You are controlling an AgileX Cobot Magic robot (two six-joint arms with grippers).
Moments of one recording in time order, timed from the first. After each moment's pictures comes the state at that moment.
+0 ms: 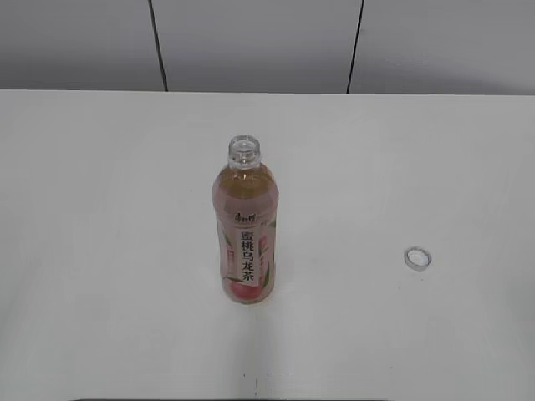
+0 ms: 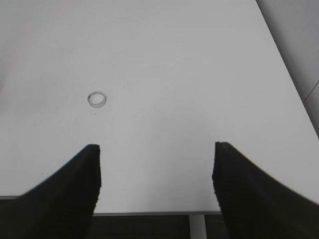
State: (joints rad) left arm -0.03 -0.01 -0.57 0.07 1.01 0.01; right arm 0.03 -0.01 -0.51 0.00 1.10 -0.08
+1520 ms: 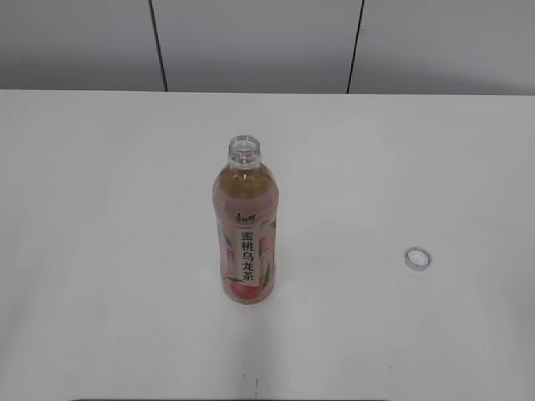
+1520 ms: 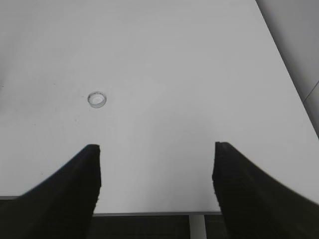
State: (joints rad) left arm -0.03 -0.01 -0.56 0.01 1.03 0.01; right arm 0.03 -0.01 -0.51 0.00 1.10 -0.08
